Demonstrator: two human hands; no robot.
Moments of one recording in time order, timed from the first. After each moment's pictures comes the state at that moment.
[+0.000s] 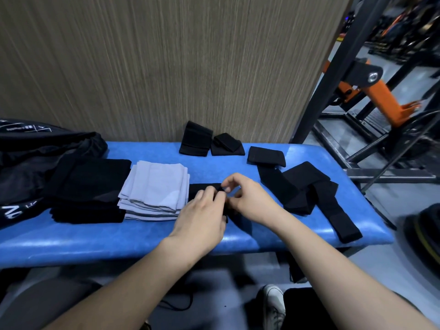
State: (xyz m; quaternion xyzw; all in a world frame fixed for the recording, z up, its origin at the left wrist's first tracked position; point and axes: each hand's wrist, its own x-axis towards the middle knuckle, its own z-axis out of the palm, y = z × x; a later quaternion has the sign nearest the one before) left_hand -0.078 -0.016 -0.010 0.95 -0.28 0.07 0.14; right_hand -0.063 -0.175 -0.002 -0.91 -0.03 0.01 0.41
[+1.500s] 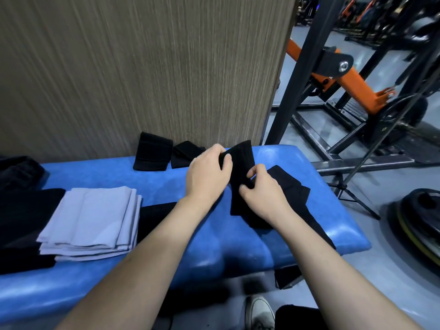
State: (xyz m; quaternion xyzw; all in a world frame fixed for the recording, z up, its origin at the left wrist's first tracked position) left_hand 0.028 -0.156 0.010 0.89 -0.19 0.16 0.37; right_hand -0.052 -0.278 0.012 -0.92 0.17 -0.08 0.34
